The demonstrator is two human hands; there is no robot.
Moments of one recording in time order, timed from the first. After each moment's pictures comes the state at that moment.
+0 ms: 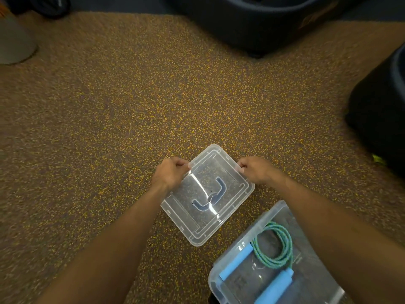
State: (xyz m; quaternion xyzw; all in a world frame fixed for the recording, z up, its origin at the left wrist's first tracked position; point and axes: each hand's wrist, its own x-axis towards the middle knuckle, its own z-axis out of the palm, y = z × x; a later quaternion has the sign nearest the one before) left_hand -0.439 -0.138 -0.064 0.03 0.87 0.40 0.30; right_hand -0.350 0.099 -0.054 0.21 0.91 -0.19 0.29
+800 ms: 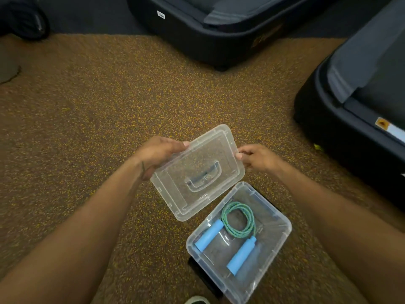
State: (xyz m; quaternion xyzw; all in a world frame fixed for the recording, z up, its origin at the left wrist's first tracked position) left_hand -0.409 -0.122 0.095 0.06 0.73 0.51 0.45; right_hand -0.264 0.136 0.044 0.31 0.80 -0.50 0.12
